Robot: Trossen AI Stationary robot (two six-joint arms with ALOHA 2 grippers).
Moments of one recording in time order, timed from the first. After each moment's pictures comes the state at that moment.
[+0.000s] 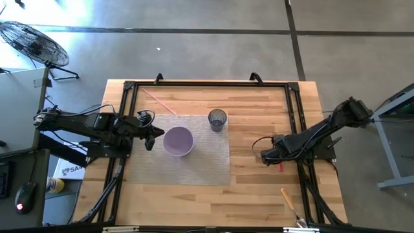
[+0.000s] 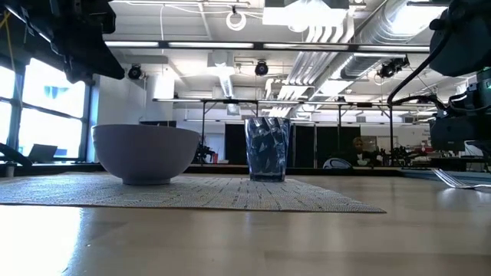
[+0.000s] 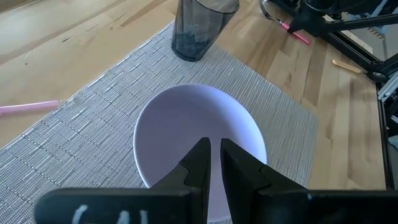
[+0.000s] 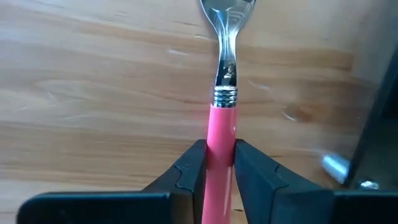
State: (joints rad) left arm -0.12 0.57 0.56 -0.57 -0.28 -0.66; right arm 0.38 1.29 0.52 -0.86 0.02 1.81
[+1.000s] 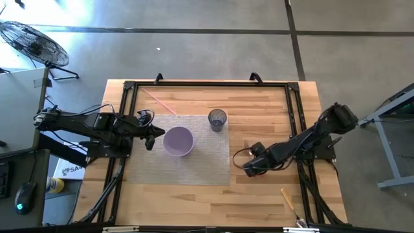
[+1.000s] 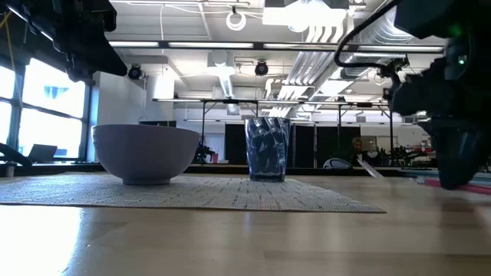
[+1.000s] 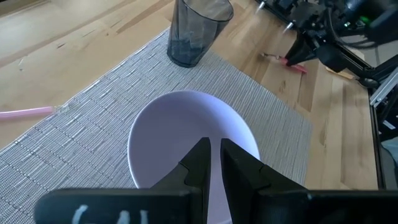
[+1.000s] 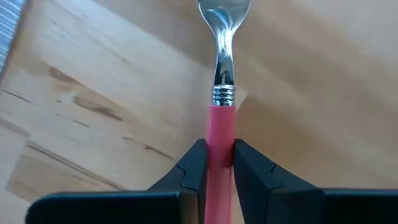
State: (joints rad) left arm -0.12 0.57 0.56 -0.54 -0.28 -0.66; right arm 0.43 1.53 0.75 -0.68 0.17 1.50
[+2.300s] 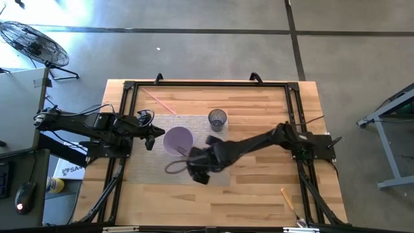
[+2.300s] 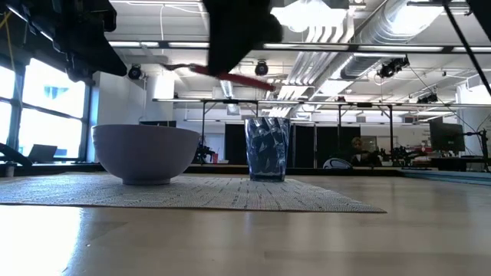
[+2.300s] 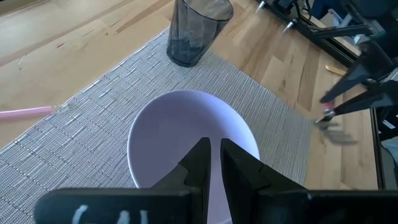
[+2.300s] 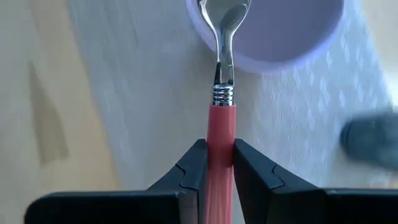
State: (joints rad) left arm -0.12 0.57 0.56 -0.54 -0.28 -0.66; right arm 0.28 2.24 2.17 -1.18 0.31 0.56
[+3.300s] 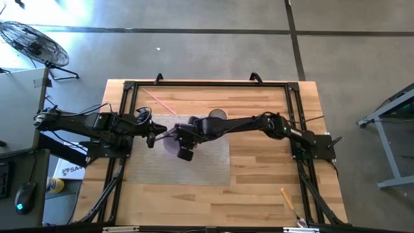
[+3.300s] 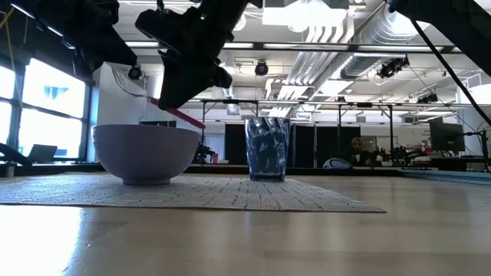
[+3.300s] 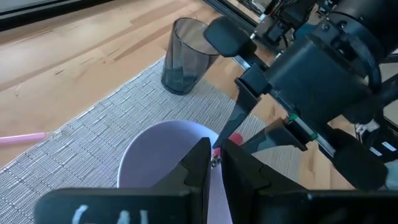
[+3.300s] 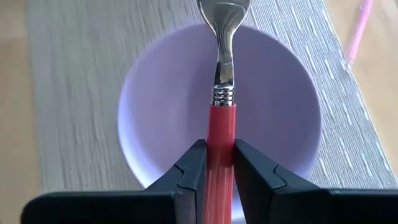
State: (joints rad) left arm -0.12 0.57 0.56 -0.44 -0.32 -0.66; right arm 0.05 2.36 2.23 -0.87 0.14 0.28
